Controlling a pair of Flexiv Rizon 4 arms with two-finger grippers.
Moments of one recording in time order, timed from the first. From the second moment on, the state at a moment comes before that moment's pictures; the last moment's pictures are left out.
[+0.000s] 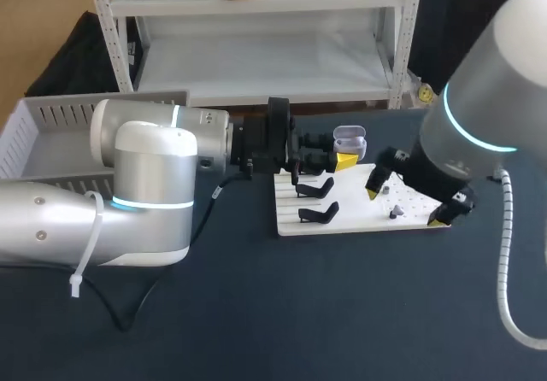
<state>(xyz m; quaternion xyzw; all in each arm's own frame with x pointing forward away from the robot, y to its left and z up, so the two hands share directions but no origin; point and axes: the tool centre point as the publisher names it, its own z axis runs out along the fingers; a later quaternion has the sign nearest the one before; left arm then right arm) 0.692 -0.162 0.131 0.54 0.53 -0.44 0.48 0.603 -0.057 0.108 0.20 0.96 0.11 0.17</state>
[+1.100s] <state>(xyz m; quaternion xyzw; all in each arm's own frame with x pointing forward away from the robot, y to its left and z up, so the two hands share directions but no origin) 0.692 -0.162 0.131 0.54 0.53 -0.44 0.47 0.619 -0.074 0.062 0.13 0.97 0.08 0.20</state>
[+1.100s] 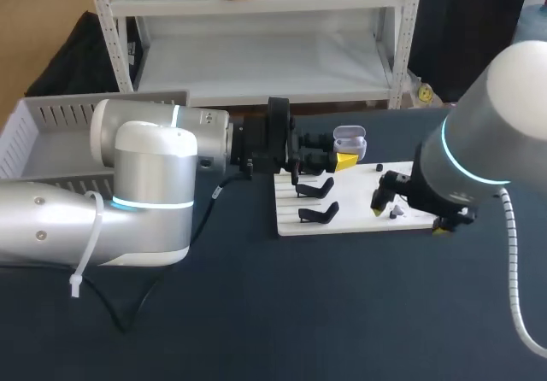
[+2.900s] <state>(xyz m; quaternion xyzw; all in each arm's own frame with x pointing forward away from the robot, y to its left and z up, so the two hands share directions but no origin) 0.692 -0.162 0.131 0.54 0.53 -0.44 0.47 0.663 -0.075 0.024 0.13 0.97 0.11 0.16</state>
